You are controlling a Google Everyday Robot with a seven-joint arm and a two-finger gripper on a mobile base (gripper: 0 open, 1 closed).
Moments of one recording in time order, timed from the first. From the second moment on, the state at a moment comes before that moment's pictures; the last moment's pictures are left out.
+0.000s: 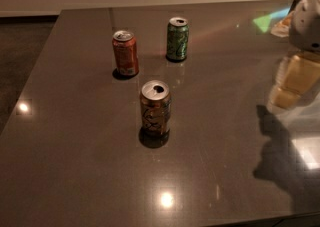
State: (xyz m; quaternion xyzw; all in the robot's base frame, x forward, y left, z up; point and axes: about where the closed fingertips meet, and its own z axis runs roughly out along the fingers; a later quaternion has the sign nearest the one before) arm 0.458 -0.212 0.974 -0.60 0.78 -0.03 0.17
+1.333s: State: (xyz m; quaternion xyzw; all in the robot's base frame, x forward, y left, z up) arm 0.623 -0.169 0.941 -0.50 0.83 -0.01 0.23
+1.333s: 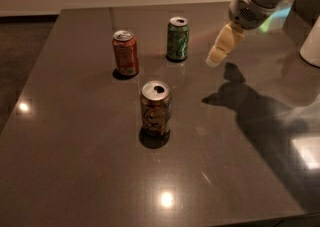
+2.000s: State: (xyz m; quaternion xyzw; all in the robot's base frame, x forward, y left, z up) arm 0.685 -0.140 0.932 -0.44 0.85 0.05 0.28
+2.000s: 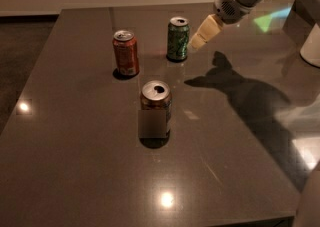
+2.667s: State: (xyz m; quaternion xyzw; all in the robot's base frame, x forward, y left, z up) arm 0.723 -0.121 0.923 -0.41 0.86 0.10 0.30
